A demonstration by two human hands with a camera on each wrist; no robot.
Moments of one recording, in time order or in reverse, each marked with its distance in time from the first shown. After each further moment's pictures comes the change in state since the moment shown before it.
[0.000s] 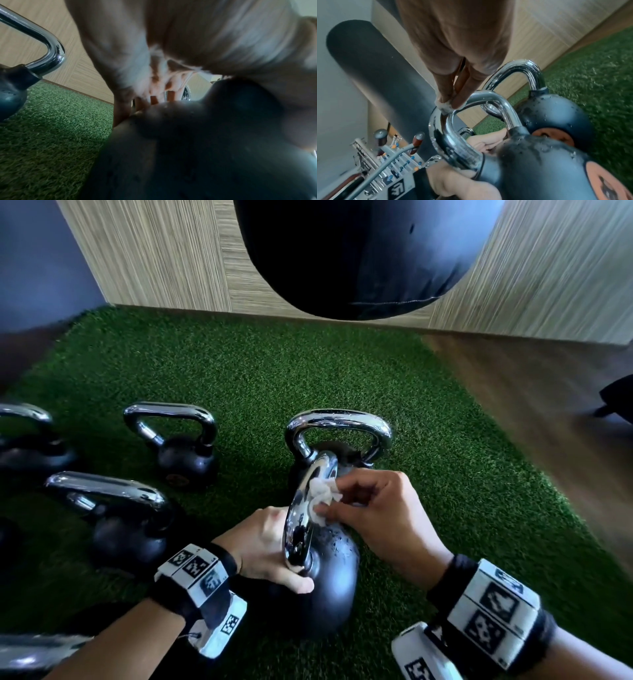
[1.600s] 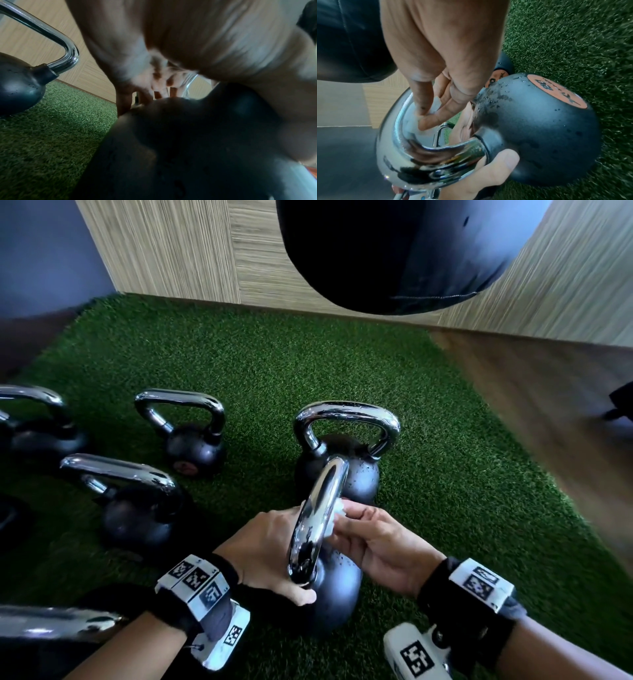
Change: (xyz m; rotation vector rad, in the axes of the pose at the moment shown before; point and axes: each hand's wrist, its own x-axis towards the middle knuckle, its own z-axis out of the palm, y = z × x) left_hand -0.021 0.017 0.013 0.188 0.076 -0.100; right_hand -0.022 0.031 -0.003 0.816 -0.398 0.581
